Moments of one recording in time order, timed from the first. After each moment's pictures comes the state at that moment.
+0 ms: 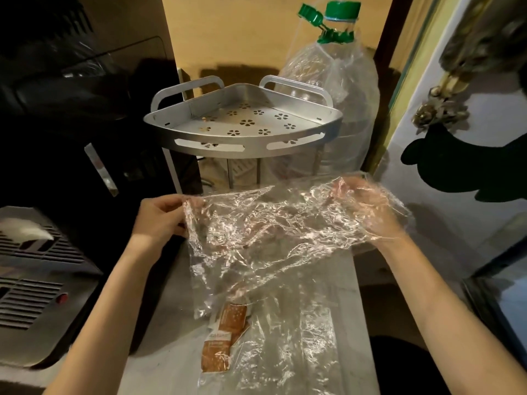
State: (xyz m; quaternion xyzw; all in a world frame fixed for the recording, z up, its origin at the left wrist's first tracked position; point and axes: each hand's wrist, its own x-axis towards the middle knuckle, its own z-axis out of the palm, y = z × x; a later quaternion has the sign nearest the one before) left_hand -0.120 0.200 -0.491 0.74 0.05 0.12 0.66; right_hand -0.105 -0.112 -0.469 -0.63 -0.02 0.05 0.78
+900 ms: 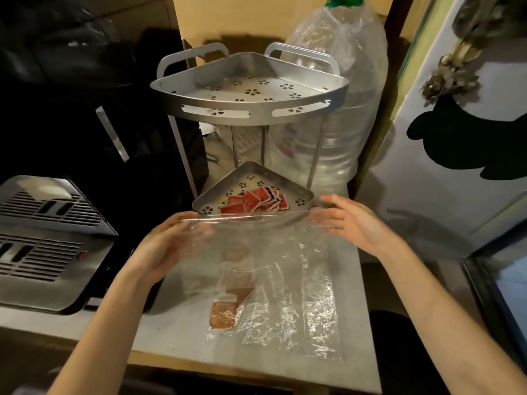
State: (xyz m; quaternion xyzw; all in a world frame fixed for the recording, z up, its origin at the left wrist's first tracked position) left_hand -0.180 0.216 -0.541 0.60 0.10 -0.07 0.79; right_hand -0.117 -0.125 -0.542 -0.67 0.03 0.20 0.72
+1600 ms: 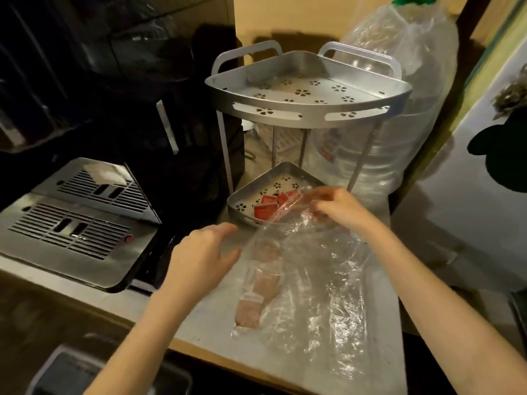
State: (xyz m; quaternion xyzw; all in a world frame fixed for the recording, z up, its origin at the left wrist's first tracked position) left_hand -0.220 0.190 -0.517 0.98 0.06 0.08 0.17; right_hand -0.077 -0.030 -0.521 -0.85 -0.09 0.17 0.49
